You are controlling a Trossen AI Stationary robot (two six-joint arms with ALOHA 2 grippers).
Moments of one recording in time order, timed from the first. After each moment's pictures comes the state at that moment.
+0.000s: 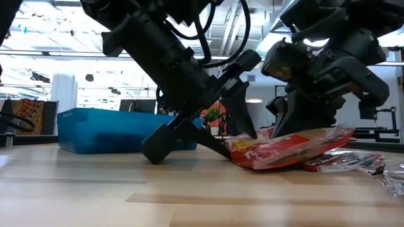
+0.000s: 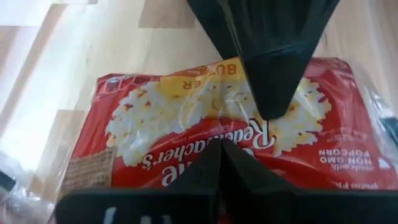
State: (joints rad) left arm -0.30 2.09 1.19 0.19 -0.49 -1.92; right arm 0.30 1.70 0.68 0.19 0.07 0.22
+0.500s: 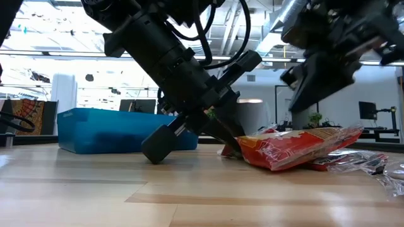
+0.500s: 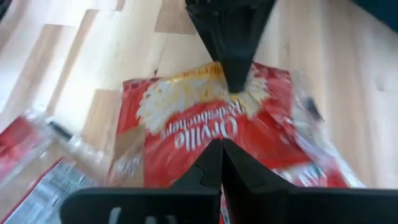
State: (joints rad) left arm -0.30 2.08 1.19 0.19 -0.48 -1.92; right arm 0.30 1.42 0.67 -0.07 0.07 0.17
